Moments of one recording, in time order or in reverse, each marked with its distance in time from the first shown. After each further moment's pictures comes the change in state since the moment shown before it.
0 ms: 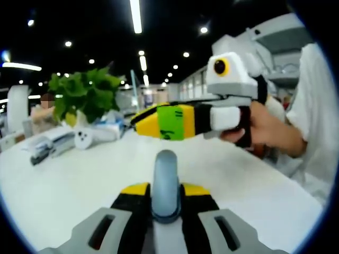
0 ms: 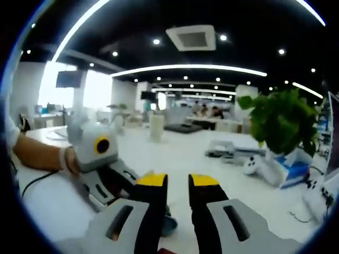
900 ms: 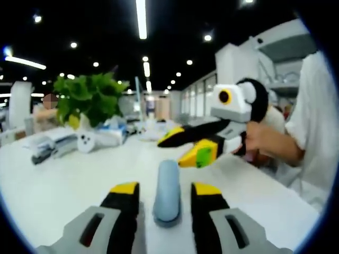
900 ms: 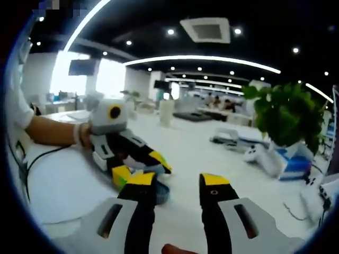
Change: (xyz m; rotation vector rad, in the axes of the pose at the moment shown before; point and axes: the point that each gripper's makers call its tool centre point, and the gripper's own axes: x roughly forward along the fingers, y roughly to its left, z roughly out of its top) left arm -0.005 0.003 0.011 -0.040 -0.056 0.006; right arm -0.031 -0.005 -0.028 -0.023 0.065 0.121
